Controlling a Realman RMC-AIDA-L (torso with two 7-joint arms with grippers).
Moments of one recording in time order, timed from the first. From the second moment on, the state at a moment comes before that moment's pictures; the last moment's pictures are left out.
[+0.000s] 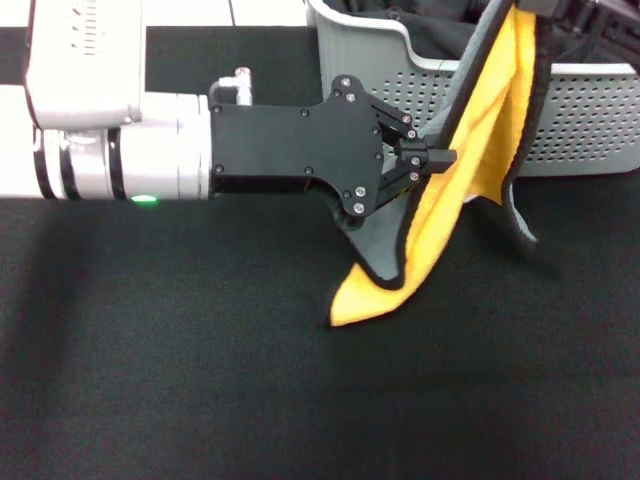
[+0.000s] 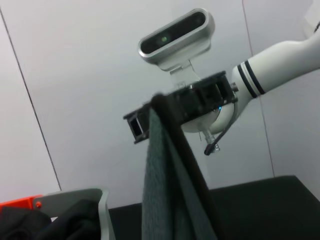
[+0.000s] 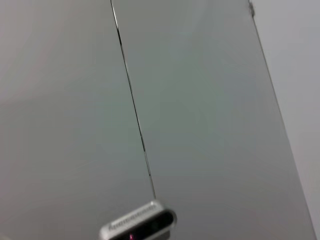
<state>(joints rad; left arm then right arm) -0.41 -2.10 1.32 1.15 1.55 1.46 -1.28 0.61 1.88 -1.20 -0.70 2.06 1.75 -1.63</state>
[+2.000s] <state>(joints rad) -0.48 -2.10 1.38 0.70 1.30 1.33 -1.08 0.63 1.88 -1.13 -0.74 2.11 1.76 -1.59</state>
